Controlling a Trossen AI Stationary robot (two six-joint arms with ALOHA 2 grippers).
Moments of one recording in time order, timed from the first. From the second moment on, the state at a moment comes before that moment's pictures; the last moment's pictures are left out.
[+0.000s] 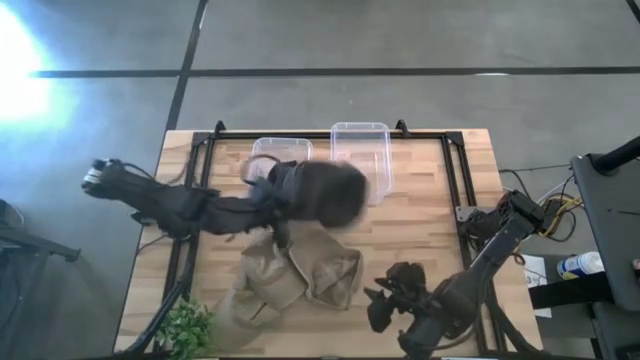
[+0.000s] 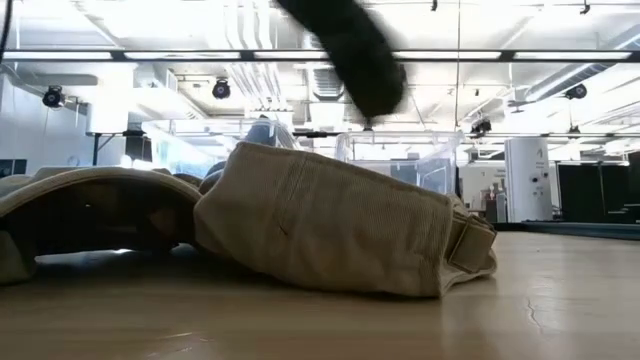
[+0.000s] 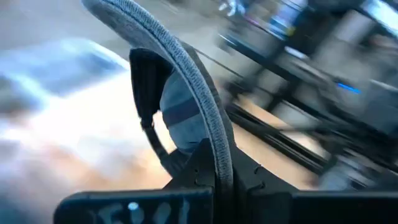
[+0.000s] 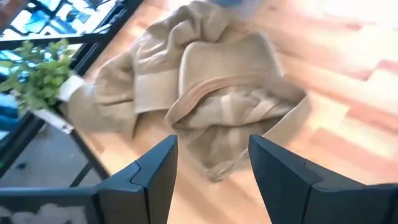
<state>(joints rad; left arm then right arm) -0.33 1.21 1.22 -0.35 -0.65 -0.65 0.81 1.79 1.64 -1.11 0.80 1.76</state>
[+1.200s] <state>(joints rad) -0.64 1.43 1.31 -0.92 -0.27 0.07 0.57 1.73 1.68 -0.74 0.55 0.83</state>
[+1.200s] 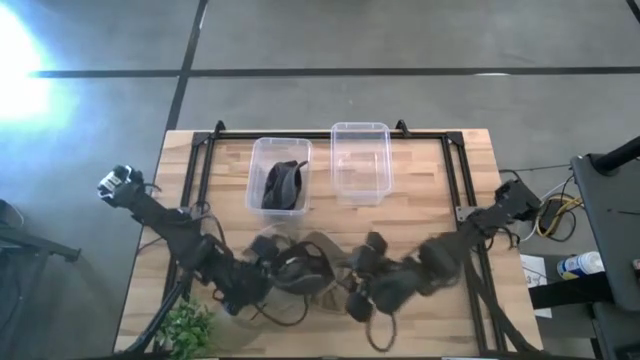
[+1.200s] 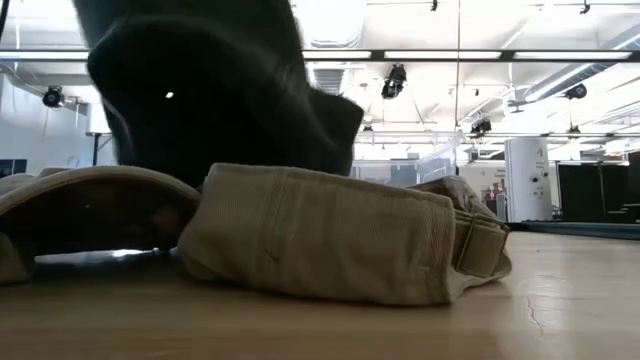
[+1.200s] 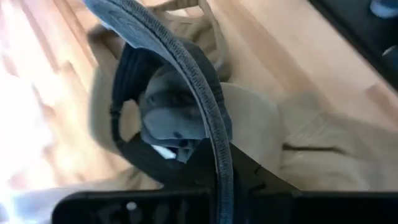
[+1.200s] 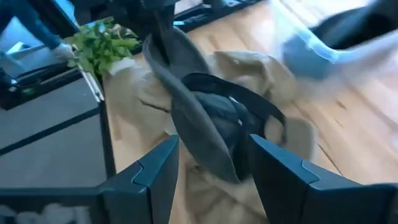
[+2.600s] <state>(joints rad) -0.55 1.56 1.57 -0.85 -0.48 0.67 0.50 1.74 1.68 -0.65 0.25 0.56</state>
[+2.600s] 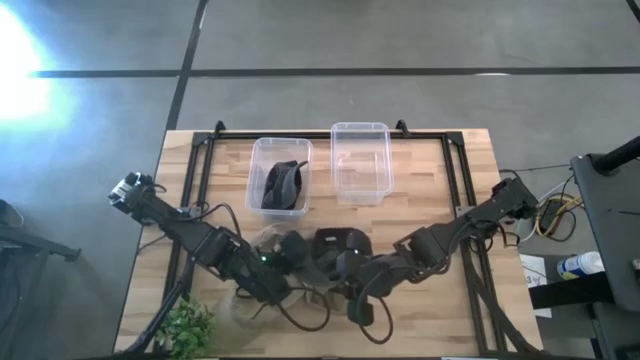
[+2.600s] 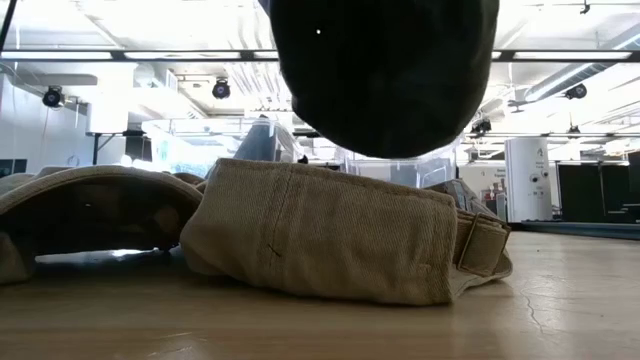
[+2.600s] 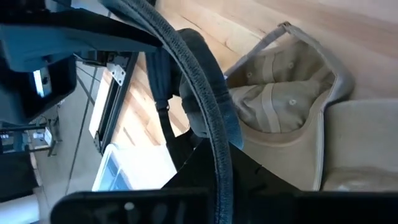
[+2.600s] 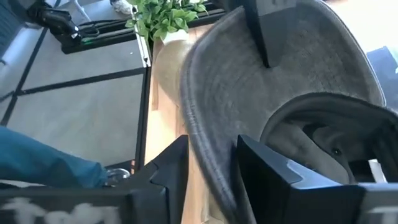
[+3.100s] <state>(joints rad) -0.60 1.54 1.60 -0.89 -0.77 0.04 0.50 1.73 1.68 -0.64 0.31 0.63</state>
